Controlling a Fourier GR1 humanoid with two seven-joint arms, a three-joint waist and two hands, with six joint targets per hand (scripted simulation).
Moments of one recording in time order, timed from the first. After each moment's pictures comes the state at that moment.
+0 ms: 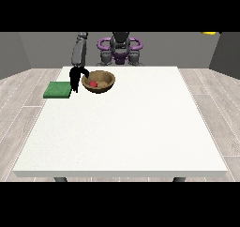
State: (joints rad) left arm -0.72 0.54 0.44 -1.16 0.20 -0.33 0.16; right arm -0.31 -0.12 -0.31 -0.76 -0.23 0.12 -0.40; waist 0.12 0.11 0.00
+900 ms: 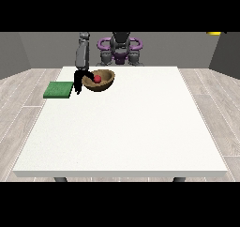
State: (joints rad) left arm -0.68 0.60 0.47 -1.23 0.29 -0.37 0.16; right arm -0.38 -0.09 -0.31 -0.68 -0.21 0.02 -0.54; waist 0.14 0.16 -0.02
